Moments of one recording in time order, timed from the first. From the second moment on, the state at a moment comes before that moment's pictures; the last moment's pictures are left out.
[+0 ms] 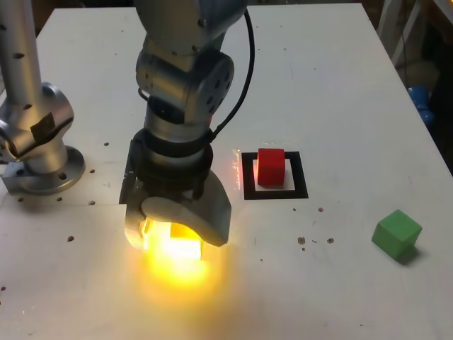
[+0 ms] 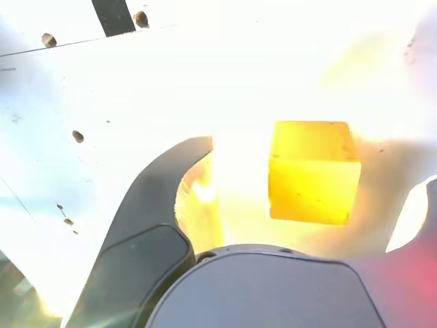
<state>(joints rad) -0.58 1.87 -1.15 1.04 -0.12 -0.47</state>
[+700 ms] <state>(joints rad) -0.57 1.90 -1.13 0.96 -0.10 -0.46</state>
